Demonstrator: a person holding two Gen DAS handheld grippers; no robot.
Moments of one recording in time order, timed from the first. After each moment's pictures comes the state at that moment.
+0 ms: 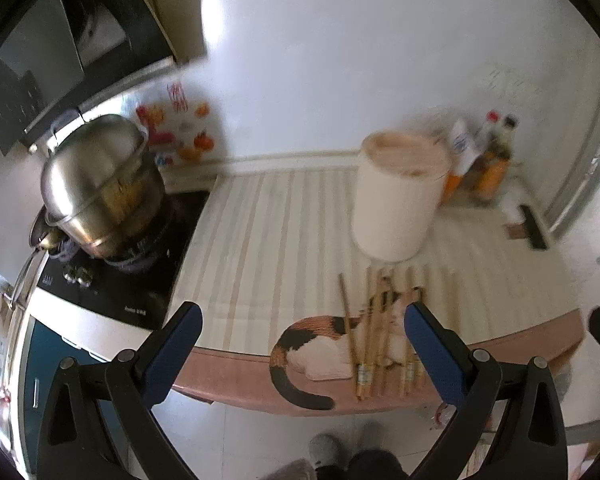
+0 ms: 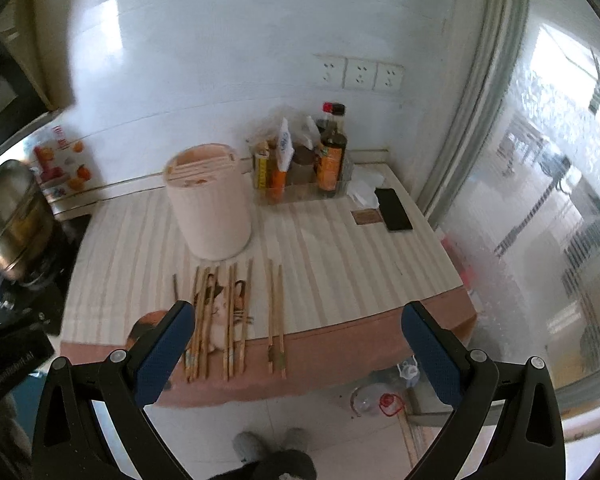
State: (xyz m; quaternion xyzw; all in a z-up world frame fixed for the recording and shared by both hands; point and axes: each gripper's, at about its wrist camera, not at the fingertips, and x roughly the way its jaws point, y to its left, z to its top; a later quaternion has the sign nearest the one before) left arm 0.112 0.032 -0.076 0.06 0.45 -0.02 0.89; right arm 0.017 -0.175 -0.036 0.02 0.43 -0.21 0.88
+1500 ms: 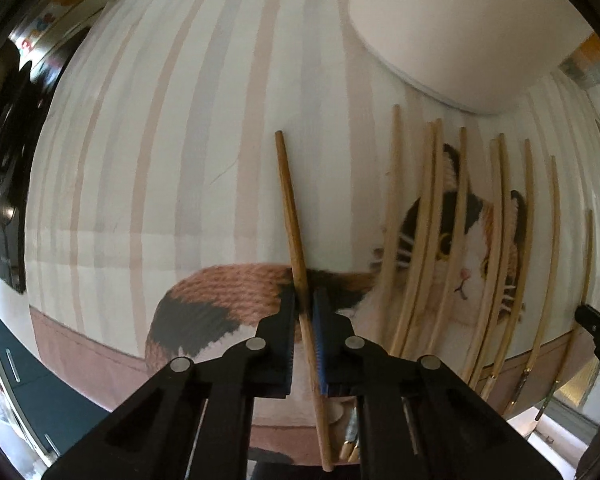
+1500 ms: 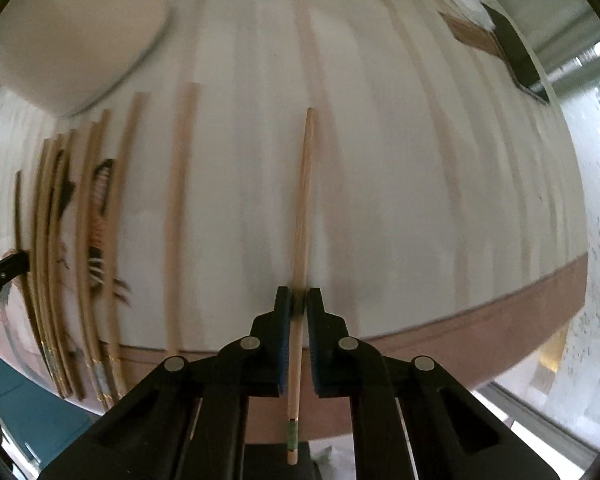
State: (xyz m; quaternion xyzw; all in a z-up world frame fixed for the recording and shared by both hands) left arm 0.221 -0.031 -0.337 0.05 0.69 -0.03 0.72; right arm 0.163 -0.293 -0.365 0.05 0.69 -0.15 0.71
